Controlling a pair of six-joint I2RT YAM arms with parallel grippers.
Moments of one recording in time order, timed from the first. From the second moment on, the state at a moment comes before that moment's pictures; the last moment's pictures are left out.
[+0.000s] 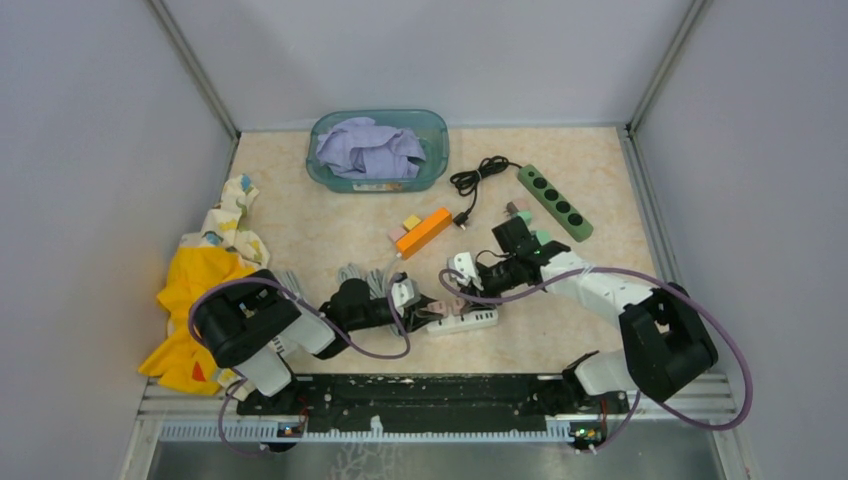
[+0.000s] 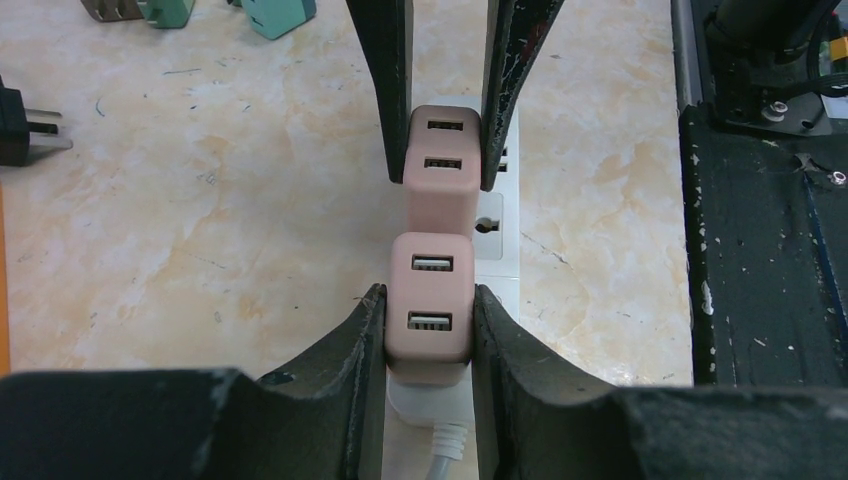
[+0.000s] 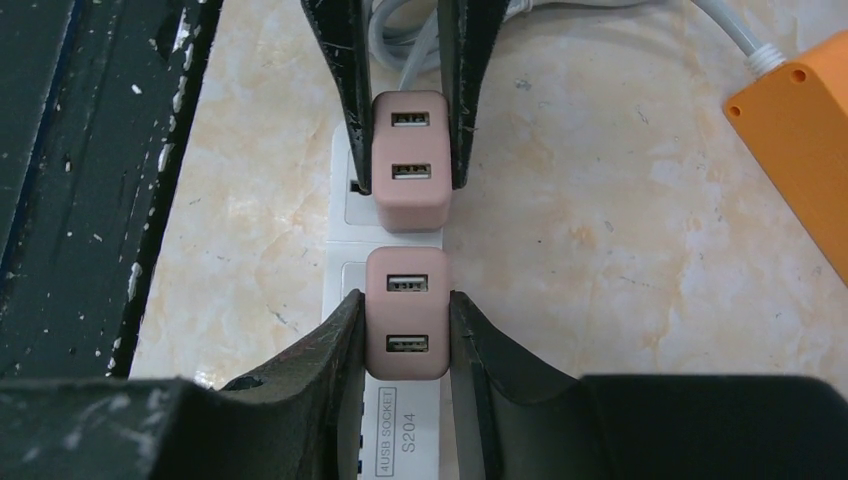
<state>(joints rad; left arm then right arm) -0.89 1.63 0.23 1.26 0.43 0.04 0.53 1.35 0.73 -0.45 -0.86 -0.99</state>
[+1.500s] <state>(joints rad) -0.90 1.63 0.22 1.25 0.43 0.03 0.51 1.29 0.74 -0.50 -0.99 -1.01</state>
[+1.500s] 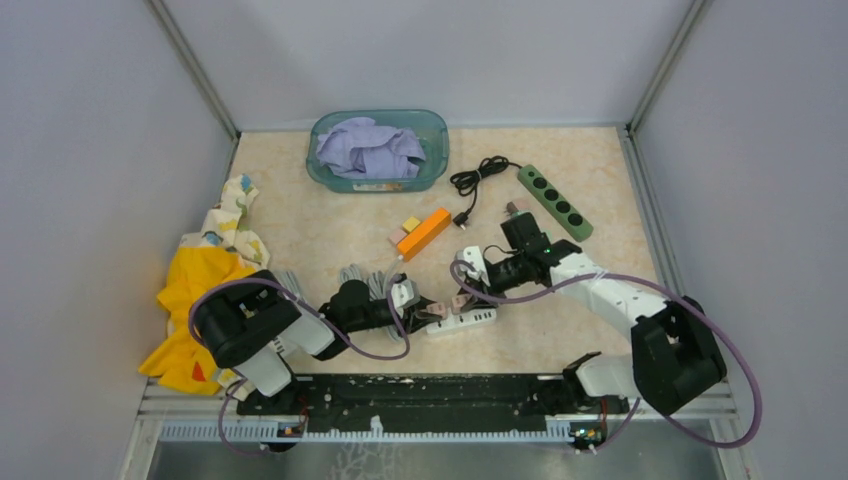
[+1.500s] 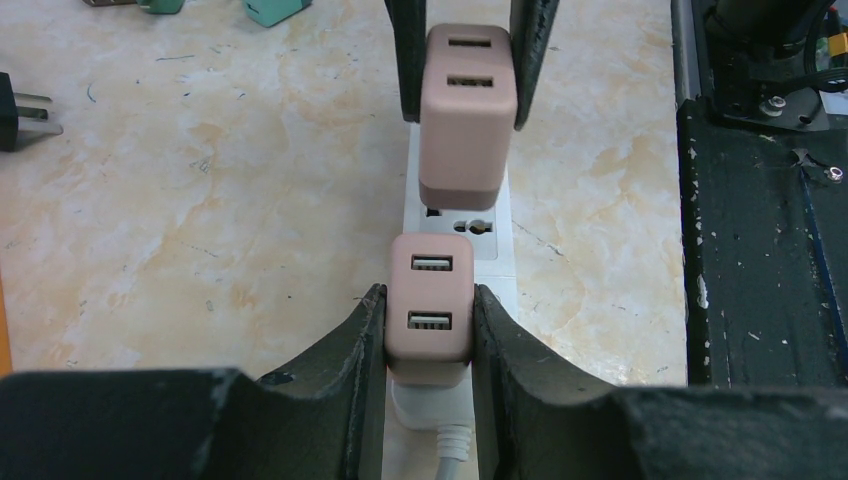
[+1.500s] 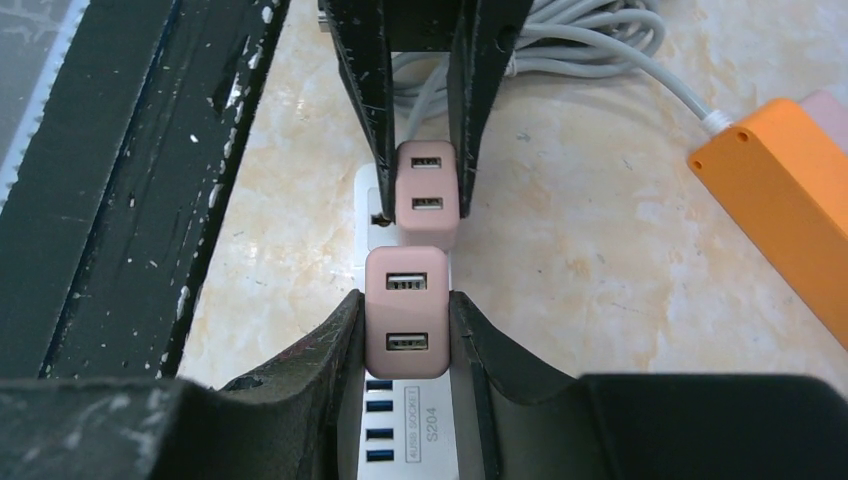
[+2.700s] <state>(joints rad) -0.90 1.18 0.35 0.69 0.33 -0.13 0.18 1.21 0.63 0.16 -0.25 -0.28</state>
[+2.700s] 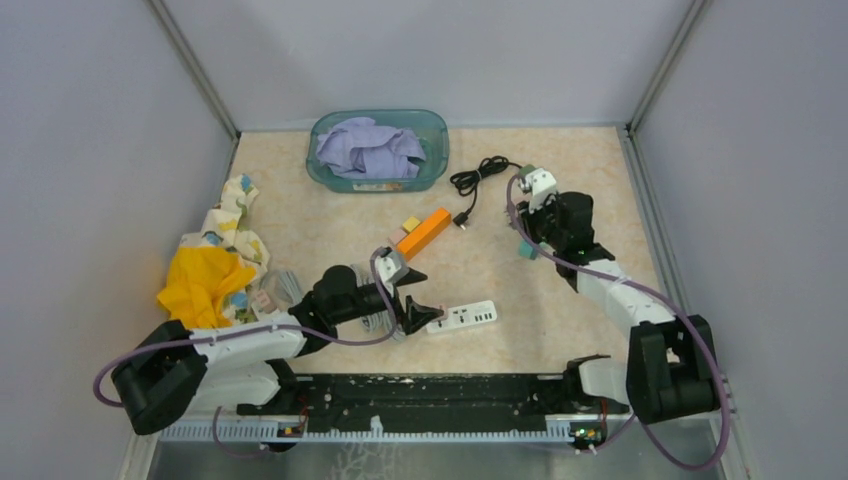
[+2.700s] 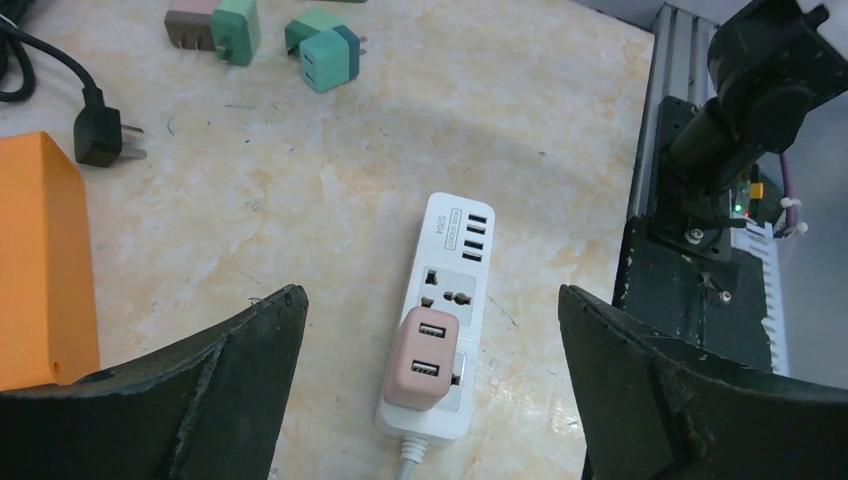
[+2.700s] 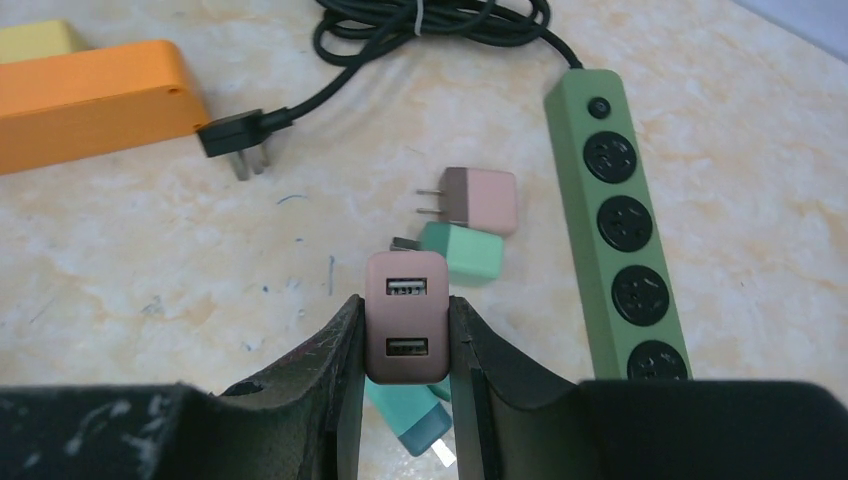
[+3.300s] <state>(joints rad) -0.90 1.03 0.29 0.65 0.27 -0.22 0.17 1.33 0.64 0.19 -0.07 -0.18</state>
